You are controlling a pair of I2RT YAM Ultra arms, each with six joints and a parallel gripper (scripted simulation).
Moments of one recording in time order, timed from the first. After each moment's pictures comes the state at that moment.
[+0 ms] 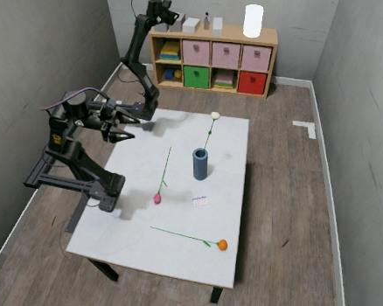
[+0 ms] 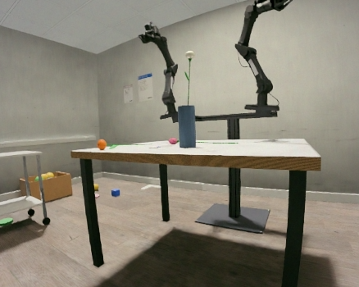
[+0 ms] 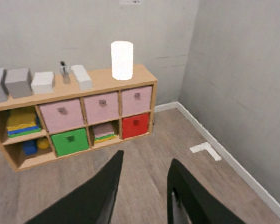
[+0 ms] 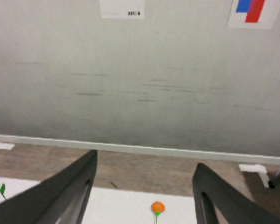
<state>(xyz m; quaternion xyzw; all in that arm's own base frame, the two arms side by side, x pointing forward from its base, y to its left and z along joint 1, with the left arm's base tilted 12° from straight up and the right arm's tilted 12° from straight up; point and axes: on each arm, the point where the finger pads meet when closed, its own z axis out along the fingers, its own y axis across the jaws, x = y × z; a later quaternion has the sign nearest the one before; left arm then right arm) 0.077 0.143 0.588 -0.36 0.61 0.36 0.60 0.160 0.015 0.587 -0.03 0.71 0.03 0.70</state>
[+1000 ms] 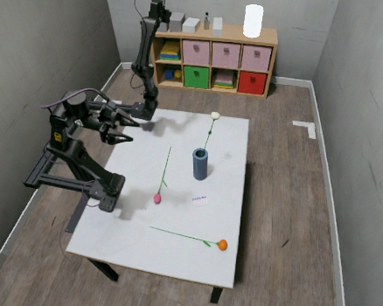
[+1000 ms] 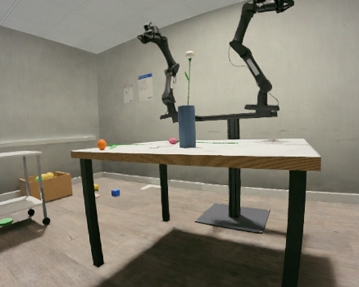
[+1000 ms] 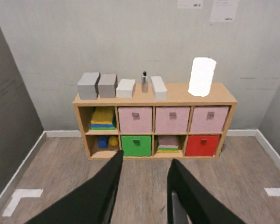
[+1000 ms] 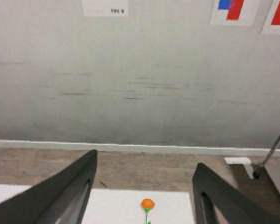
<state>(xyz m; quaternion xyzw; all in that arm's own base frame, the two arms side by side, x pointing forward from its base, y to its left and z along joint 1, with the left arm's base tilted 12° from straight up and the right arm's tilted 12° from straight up) 0.013 0.158 0.589 -0.48 0.52 0.48 0.52 0.161 0.003 0.587 -0.01 0.71 0.00 0.70</state>
